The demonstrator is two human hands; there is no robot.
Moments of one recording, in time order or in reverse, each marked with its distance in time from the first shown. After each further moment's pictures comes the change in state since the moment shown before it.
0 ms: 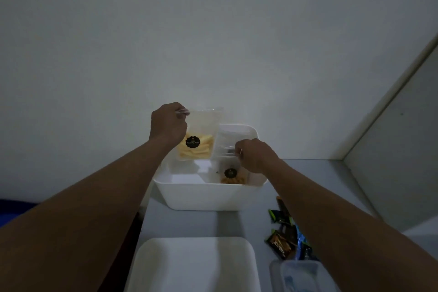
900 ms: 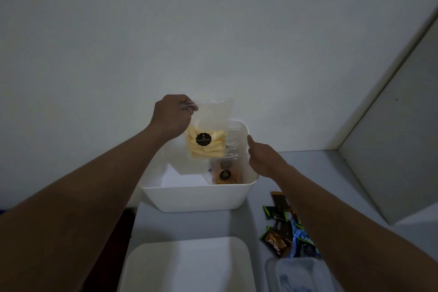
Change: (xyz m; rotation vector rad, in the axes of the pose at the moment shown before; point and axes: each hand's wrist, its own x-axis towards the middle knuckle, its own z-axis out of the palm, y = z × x) left_hand 0.011 0.042 0.022 -0.050 -0.209 0.048; right_hand -0.007 0.056 0.021 0.278 -0.081 0.110
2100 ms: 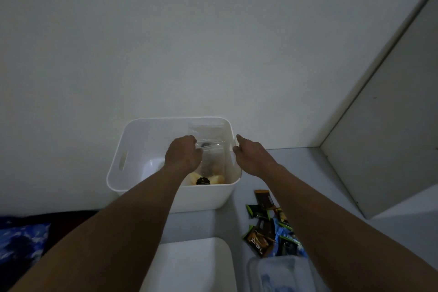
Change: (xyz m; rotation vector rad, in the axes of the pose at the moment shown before) left_hand -0.033 -0.045 0.119 0.342 -0.235 -0.143; right_hand -0.011 0.009 -0.010 0.119 0.011 0.082
